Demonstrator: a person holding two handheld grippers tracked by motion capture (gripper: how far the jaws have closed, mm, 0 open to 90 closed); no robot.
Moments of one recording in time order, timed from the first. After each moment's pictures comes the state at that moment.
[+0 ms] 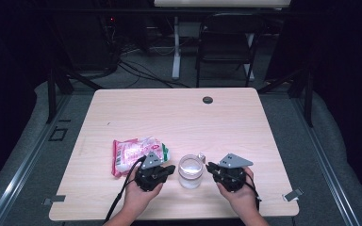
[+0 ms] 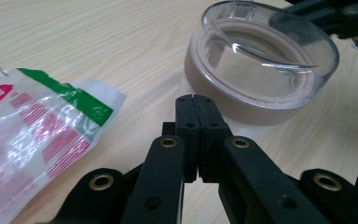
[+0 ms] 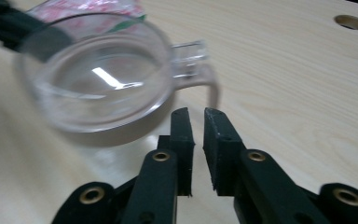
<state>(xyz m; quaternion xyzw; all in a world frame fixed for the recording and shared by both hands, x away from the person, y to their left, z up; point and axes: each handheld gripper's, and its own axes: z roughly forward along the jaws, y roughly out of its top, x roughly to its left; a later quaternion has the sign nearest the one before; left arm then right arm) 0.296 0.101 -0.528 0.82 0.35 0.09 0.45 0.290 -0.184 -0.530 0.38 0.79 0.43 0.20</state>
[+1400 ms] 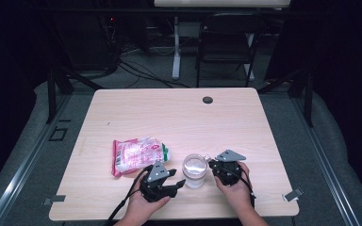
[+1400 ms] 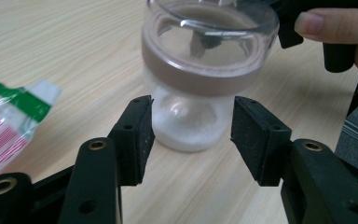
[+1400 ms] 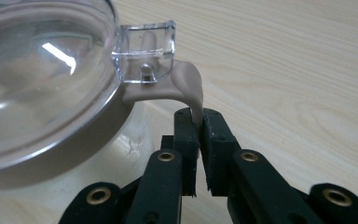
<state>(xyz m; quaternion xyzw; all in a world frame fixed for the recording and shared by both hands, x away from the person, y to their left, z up) 0.271 0.077 -0.535 0.83 0.31 0.10 0.46 0.307 -0.178 -0.551 0.44 0.78 0.38 0.21</state>
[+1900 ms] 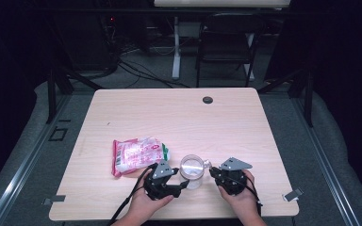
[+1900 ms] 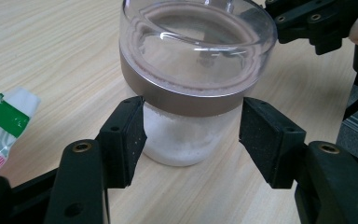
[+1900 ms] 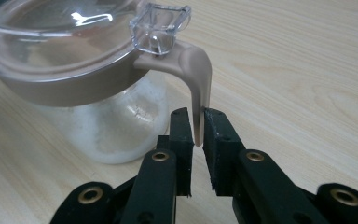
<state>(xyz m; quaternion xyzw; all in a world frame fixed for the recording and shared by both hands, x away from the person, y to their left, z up) 0.280 0.073 -0.535 0.84 0.30 0.09 0.44 0.282 -0.187 -0.549 0.42 0.80 0.39 0.19</state>
